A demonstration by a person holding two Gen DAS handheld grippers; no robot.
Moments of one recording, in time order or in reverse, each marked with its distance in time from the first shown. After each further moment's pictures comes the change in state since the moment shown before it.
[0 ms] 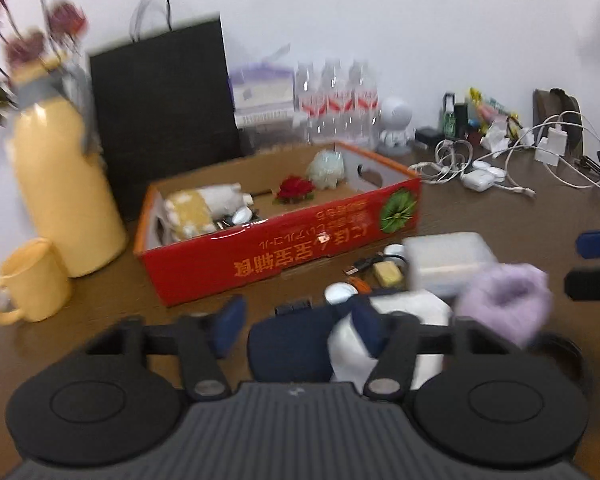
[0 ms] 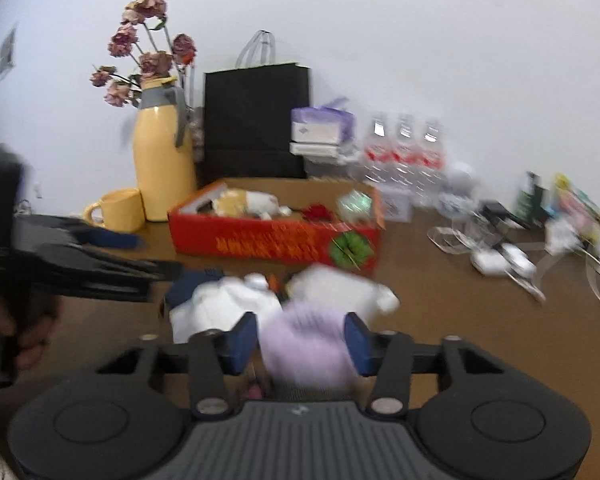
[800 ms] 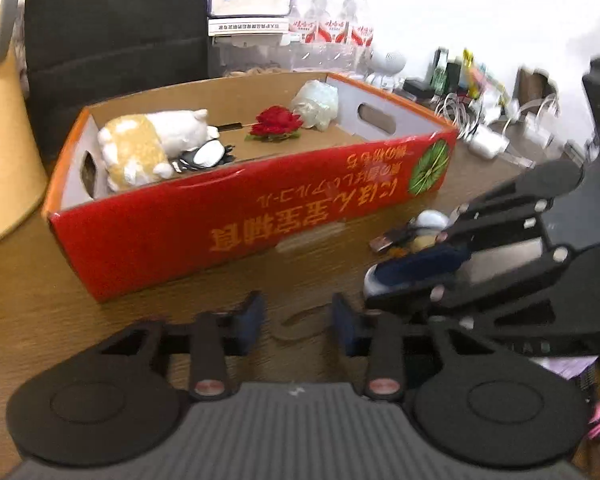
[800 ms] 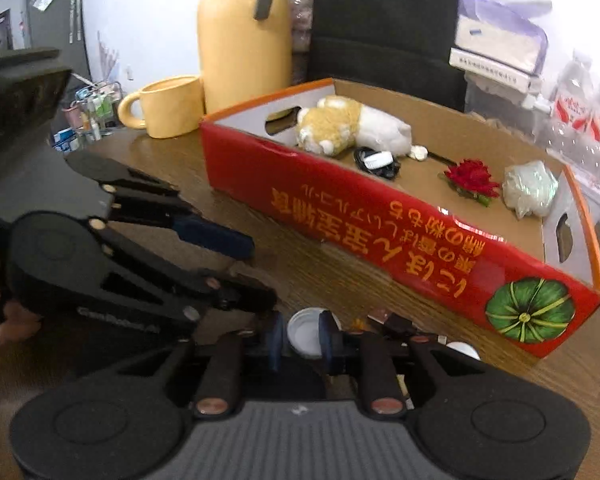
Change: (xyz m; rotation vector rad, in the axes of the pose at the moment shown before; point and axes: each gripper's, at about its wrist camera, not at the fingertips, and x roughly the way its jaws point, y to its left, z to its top) left arm 0.105 0.048 -0.004 -0.011 0.159 -0.195; right arm 0.226 0.030 0.041 -0.264 0.292 0.315
